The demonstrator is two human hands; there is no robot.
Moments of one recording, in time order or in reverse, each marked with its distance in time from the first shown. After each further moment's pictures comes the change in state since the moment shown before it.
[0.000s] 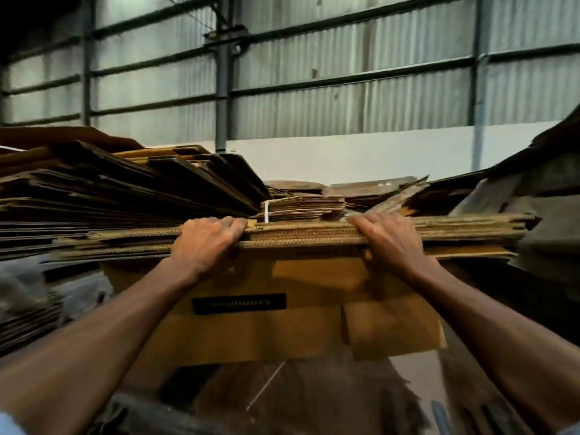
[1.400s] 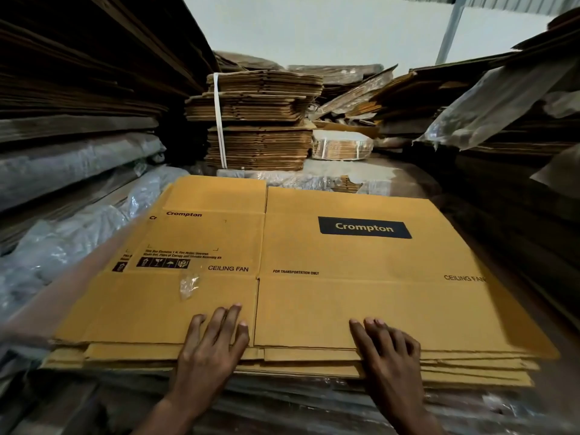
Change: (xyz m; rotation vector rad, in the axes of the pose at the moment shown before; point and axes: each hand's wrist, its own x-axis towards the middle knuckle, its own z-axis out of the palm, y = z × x) left_hand -0.181 0.154 0.278 -0.525 -0.466 0.155; right_hand -0.275 -0.170 0.179 0.046 -0.438 0.345
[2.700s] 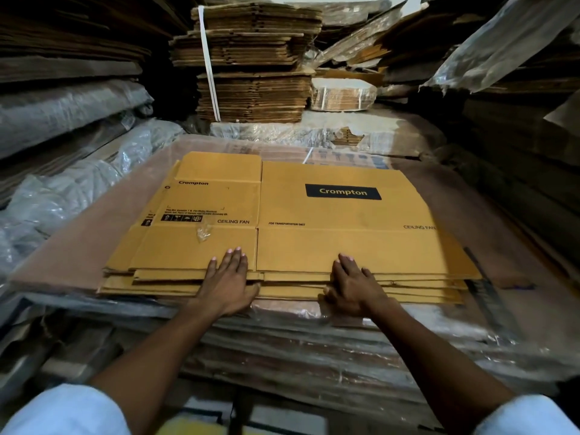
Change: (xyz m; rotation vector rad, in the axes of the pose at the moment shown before) left_hand 0.059 -0.005 0.039 -0.217 -0.435 -0.198; right_hand 0.065 -0.007 0.037 0.186 -0.865 0.114
